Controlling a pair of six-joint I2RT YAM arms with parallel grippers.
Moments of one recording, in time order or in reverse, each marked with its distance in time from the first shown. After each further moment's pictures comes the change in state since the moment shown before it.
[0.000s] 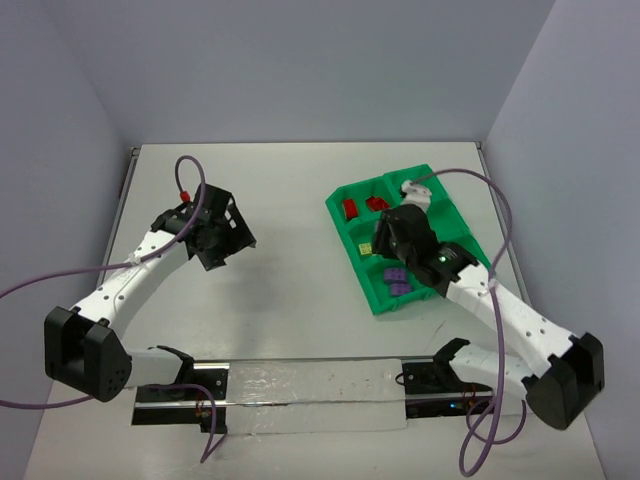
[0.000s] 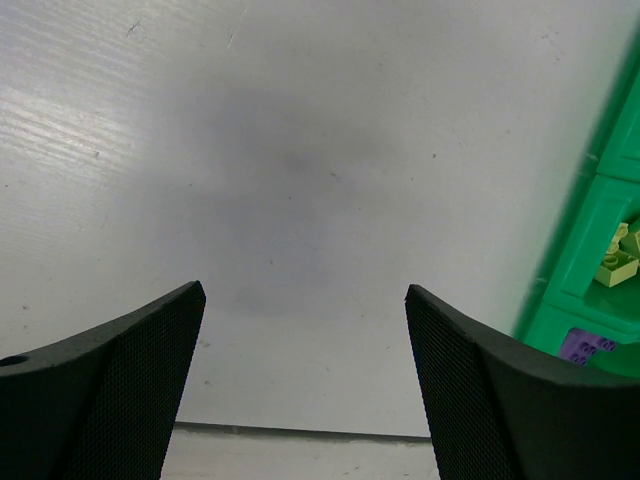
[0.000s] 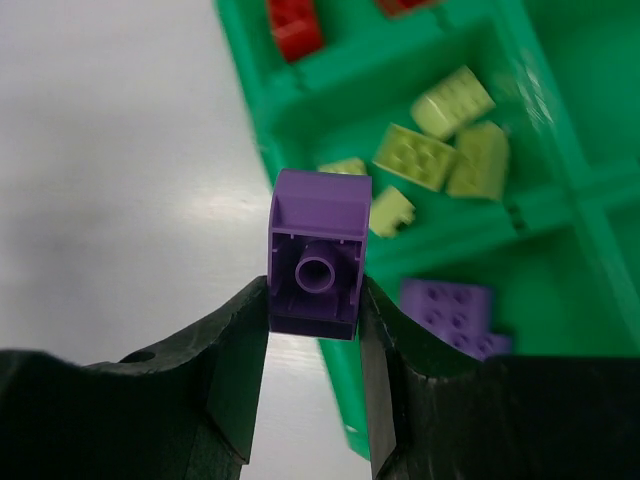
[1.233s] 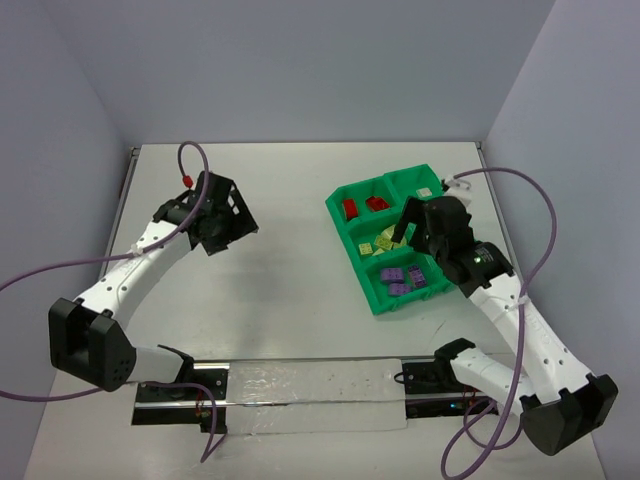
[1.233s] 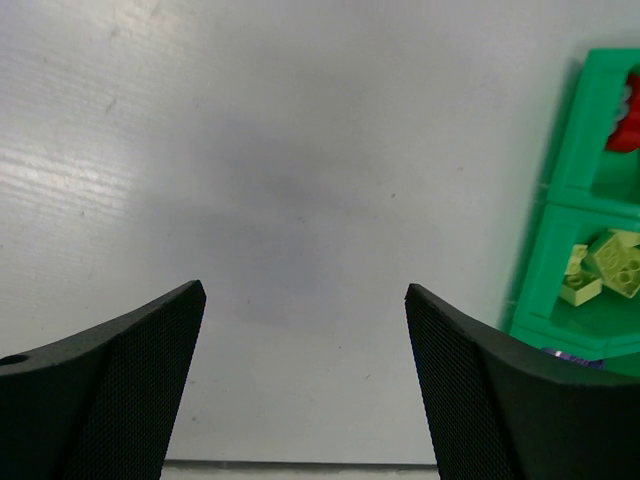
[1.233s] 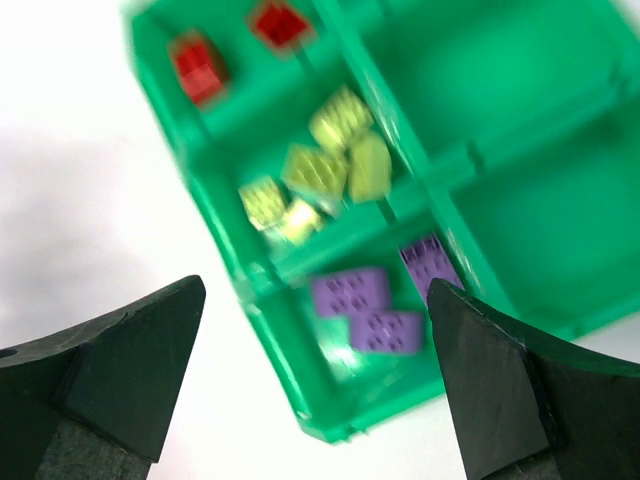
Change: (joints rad) left arm 0.000 0.054 0.078 0.047 -0.027 0.048; right arm -0.220 -0.147 0.044 -0.208 -0.002 -0.014
